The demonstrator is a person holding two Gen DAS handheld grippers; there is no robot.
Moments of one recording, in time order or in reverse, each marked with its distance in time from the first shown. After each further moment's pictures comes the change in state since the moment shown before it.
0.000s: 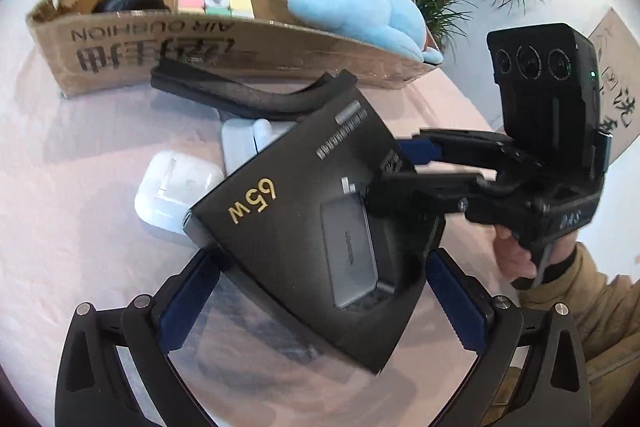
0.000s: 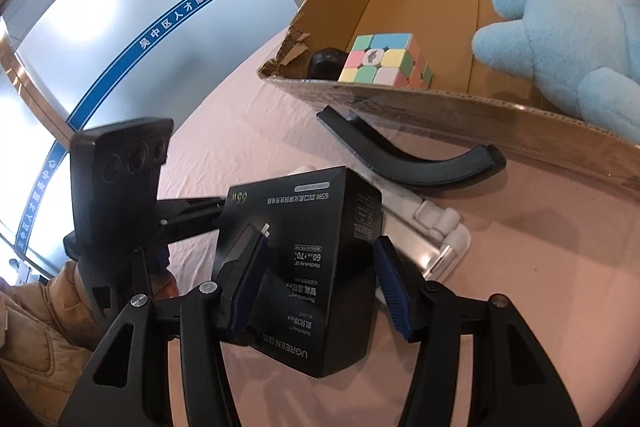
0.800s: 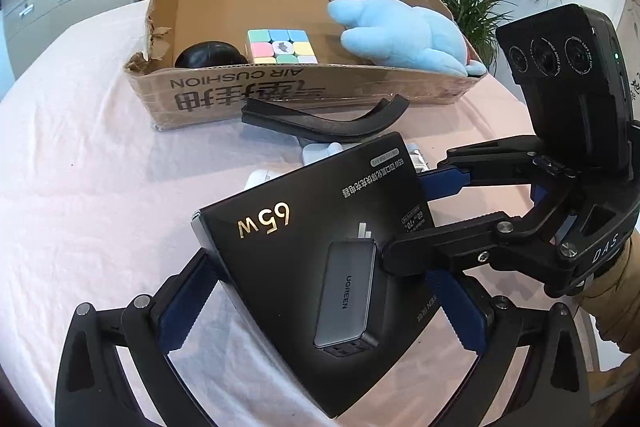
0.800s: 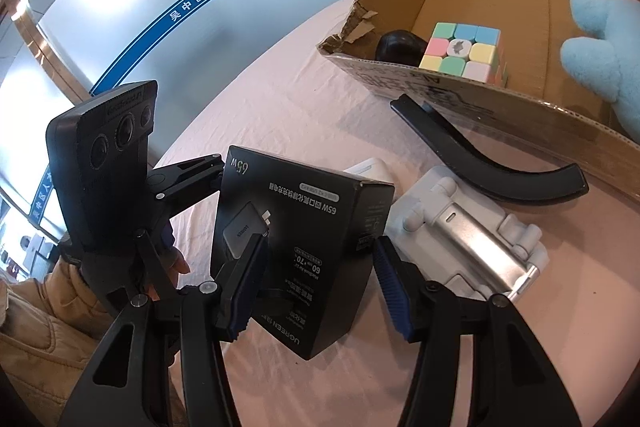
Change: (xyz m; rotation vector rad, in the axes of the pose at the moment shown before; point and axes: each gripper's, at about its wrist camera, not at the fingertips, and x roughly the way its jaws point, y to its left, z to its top) left arm -0.029 0.000 -0.009 0.045 -0.083 0.278; right arm 0.024 0.038 0.010 -0.075 0.066 0.085
